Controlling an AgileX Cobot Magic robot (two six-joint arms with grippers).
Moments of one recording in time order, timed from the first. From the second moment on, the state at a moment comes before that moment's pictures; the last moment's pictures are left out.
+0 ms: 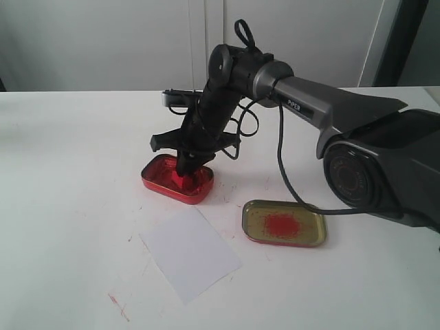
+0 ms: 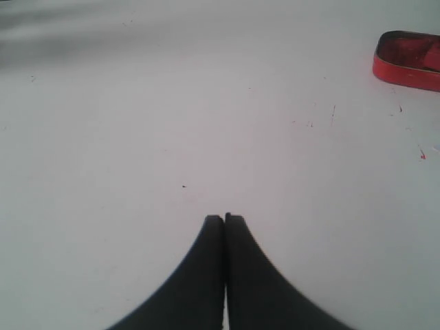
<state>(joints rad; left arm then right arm) -0.01 0.00 0.02 -0.10 0.44 0.13 0.53 2.53 -2.29 0.37 1.17 -0.05</state>
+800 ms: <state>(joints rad) -0.01 0.00 0.02 -0.10 0.44 0.13 0.53 2.48 -2.29 0.39 1.13 -0.05</state>
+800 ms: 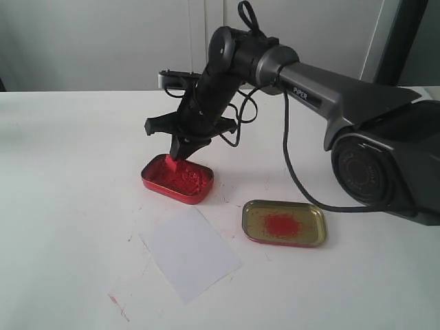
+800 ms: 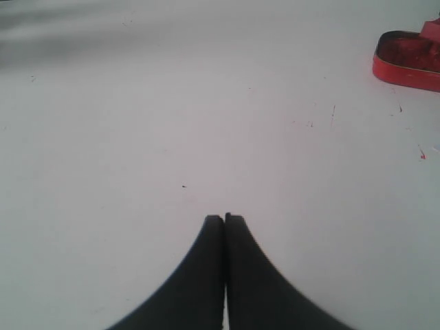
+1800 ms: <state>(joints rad) -0.01 0.00 0.02 -0.10 0.44 0.13 0.74 2.31 -2.19 0.14 1.21 -0.06</state>
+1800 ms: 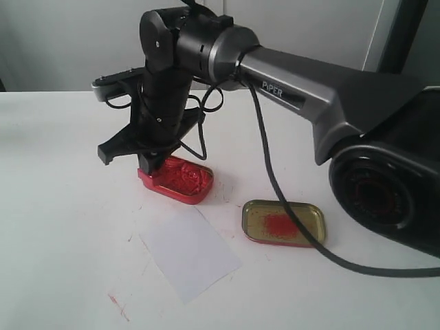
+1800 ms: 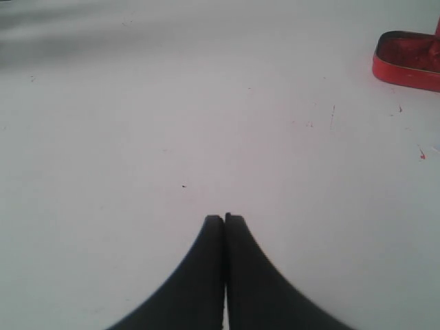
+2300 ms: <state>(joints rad) -0.01 0.00 0.02 -0.10 0.44 0.13 0.75 1.96 -1.52 0.08 0.82 -0.05</state>
